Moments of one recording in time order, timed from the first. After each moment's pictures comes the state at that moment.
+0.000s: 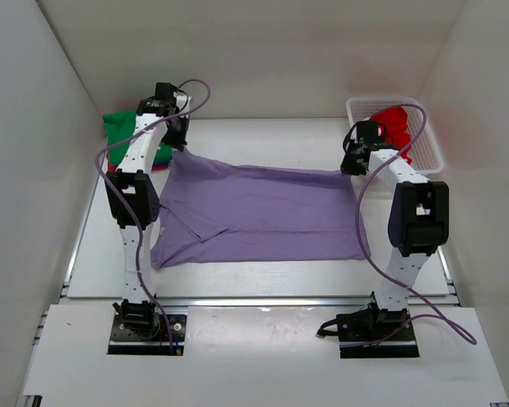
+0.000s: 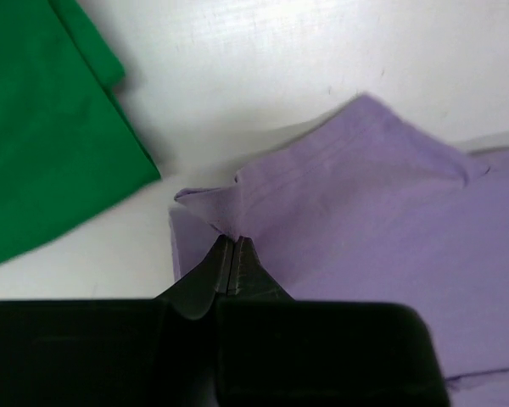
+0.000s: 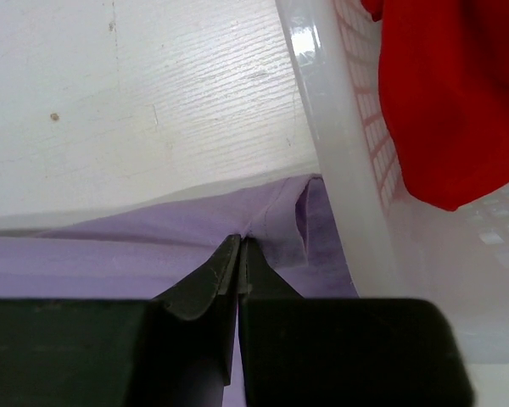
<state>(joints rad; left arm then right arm) -0.10 2.36 2.38 -1.03 0.04 0.10 0.04 1.91 1.43 -0.40 0.02 0.37</state>
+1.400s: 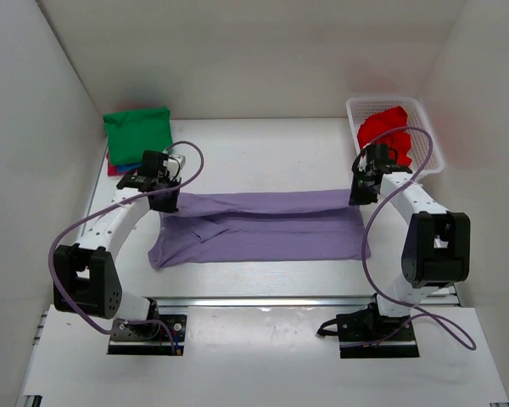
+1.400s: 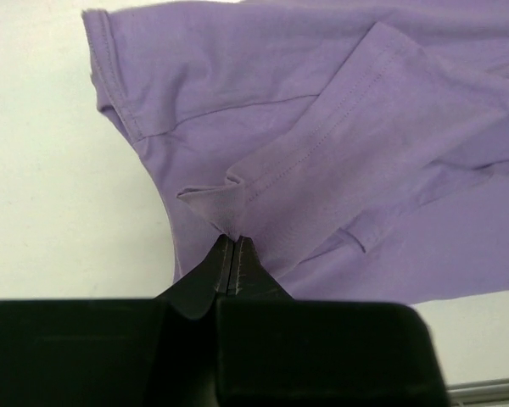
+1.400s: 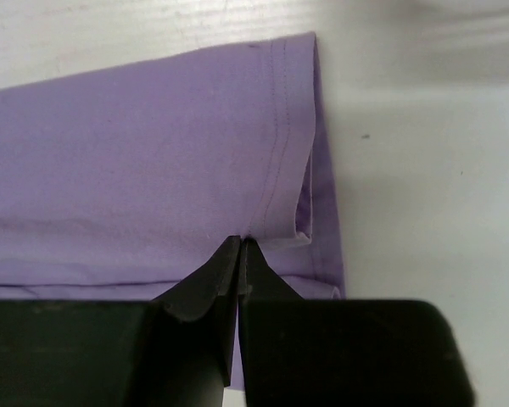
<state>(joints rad) -0.16 1.41 1.06 -0.67 0.00 0.04 0.01 1.62 1.14 -0.57 -0.06 0.19</state>
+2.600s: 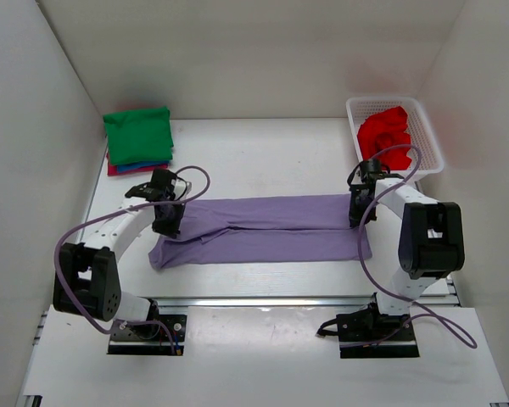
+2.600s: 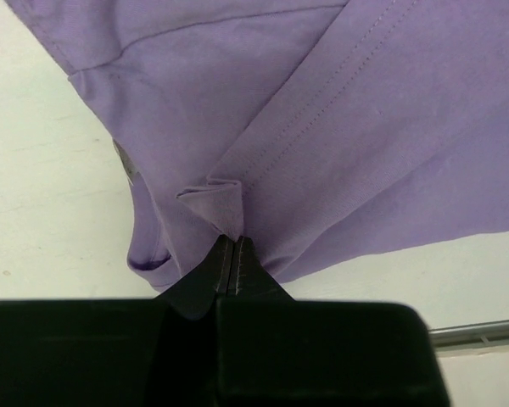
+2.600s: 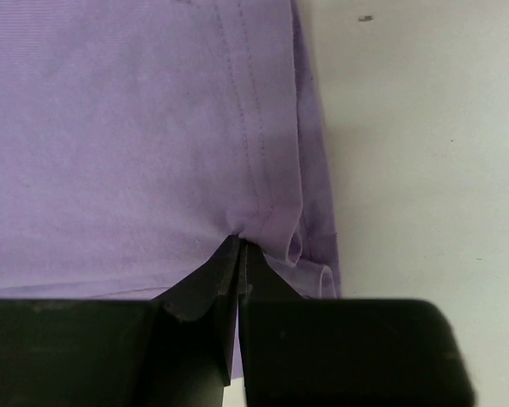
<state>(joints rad) -0.20 1.40 0.93 -0.76 -0.02 0.04 0.01 1.68 1.03 -0.62 -0.01 0.19</state>
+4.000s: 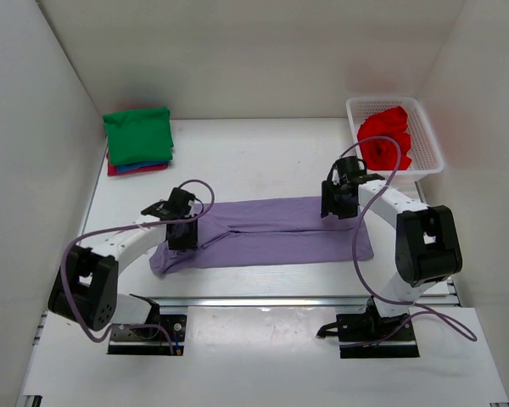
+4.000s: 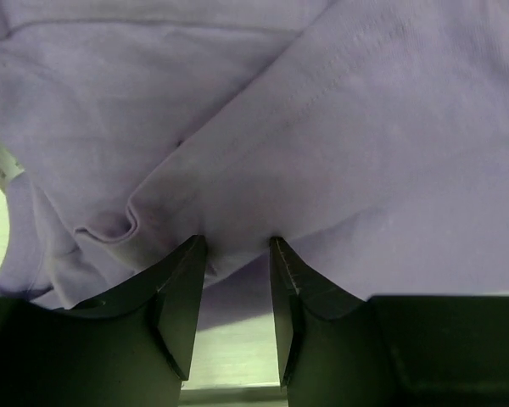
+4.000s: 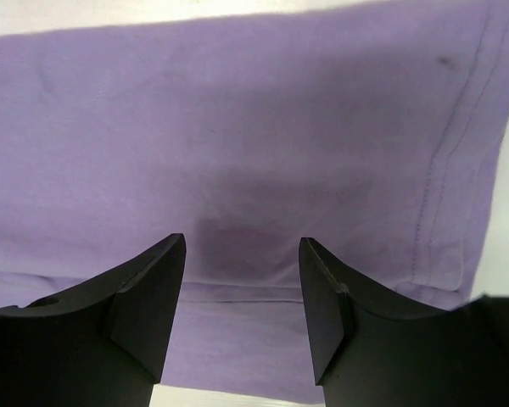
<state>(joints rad) -0.36 1.35 0.72 -0.58 -0.07 -0.36 0.20 1.64 1.04 -0.51 -0.02 0.24</state>
